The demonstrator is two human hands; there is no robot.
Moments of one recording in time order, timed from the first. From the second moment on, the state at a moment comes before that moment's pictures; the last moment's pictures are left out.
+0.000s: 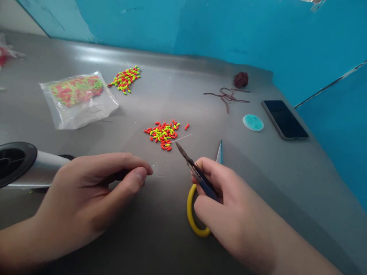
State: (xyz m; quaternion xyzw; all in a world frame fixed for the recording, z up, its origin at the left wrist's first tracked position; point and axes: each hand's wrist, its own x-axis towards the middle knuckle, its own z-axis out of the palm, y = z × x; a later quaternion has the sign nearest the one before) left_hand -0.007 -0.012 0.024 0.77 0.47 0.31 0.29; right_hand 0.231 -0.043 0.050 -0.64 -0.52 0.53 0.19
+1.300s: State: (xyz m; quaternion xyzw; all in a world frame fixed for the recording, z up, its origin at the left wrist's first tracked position) left_hand -0.008 -0.020 0.018 0.79 0.39 0.34 0.33; right_hand 0.217 -0.056 0.049 -0.62 -0.57 0.52 0.14
